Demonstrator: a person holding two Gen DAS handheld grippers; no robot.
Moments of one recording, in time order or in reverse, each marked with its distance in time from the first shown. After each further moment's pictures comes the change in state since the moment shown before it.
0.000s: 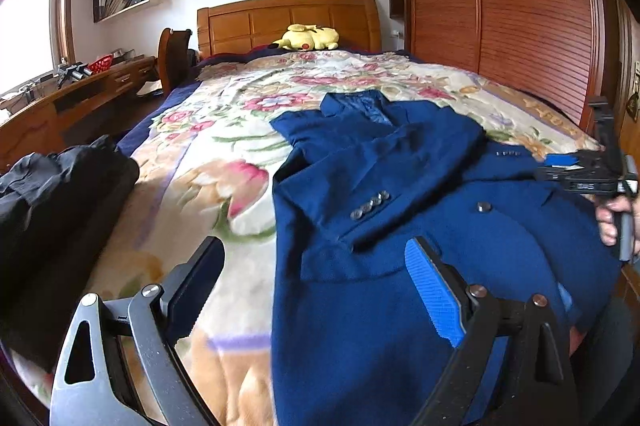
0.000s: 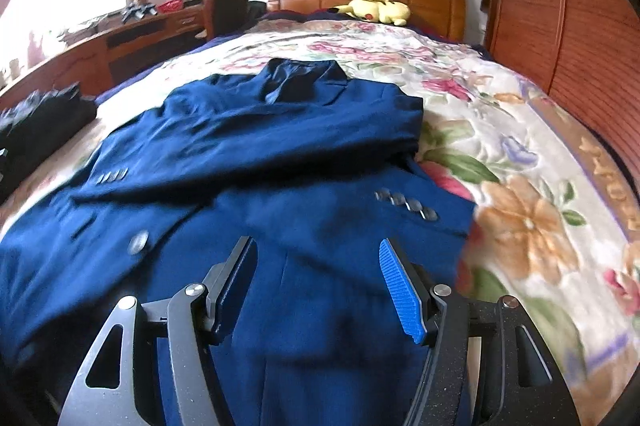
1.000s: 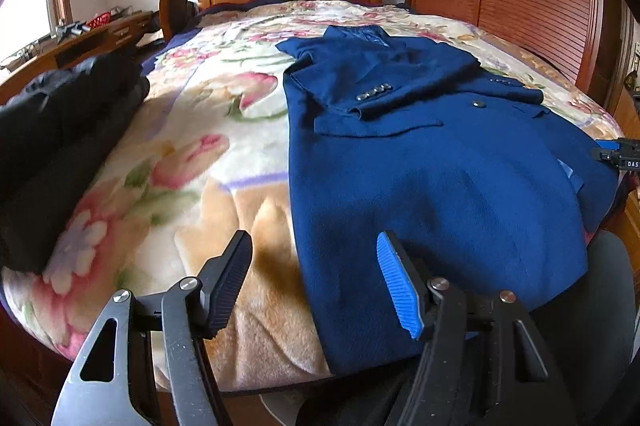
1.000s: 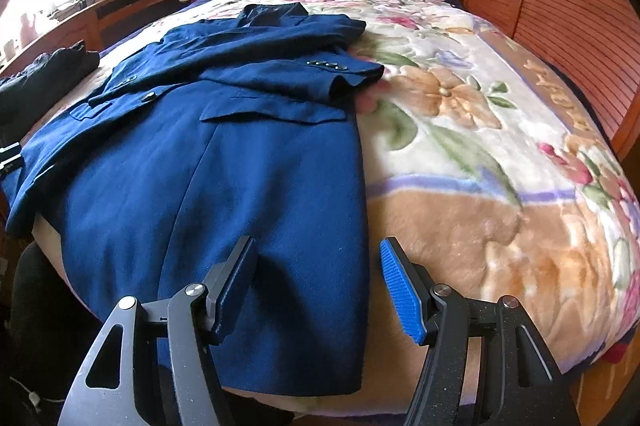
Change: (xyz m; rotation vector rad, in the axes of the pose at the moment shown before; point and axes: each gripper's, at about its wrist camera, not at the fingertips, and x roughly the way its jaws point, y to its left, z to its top) left arm -0.024 0.013 -0.080 -0.019 0.167 -0.023; right arm -0.100 -0.040 -0.088 0.074 0.154 -0.014
